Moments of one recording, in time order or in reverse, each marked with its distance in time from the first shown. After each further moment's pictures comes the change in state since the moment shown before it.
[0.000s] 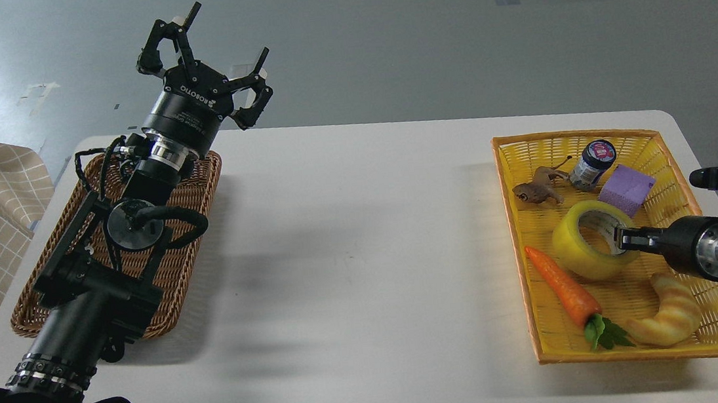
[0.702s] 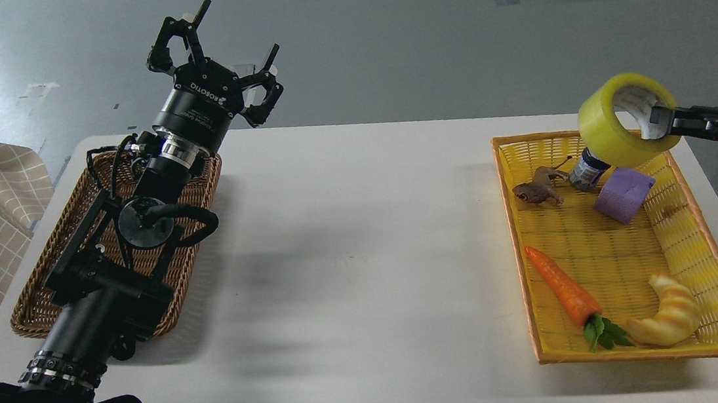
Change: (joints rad) left arm -0.010 -0.034 0.003 0.000 0.000 0.000 0.000; right arm 0.237 -0.214 0.056 0.161 0.189 0.000 0.004
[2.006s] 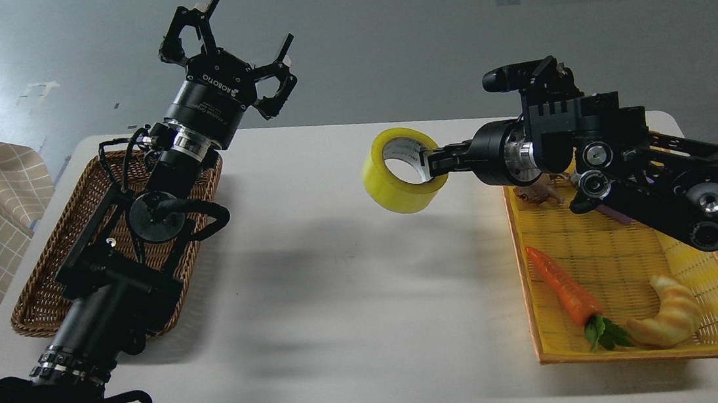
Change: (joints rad) left arm -0.017 -0.025 0.005 -0.018 0.002 0.000 0.001; right arm 0.428 0.645 -0.521 -0.339 -0.007 0.000 -0.003
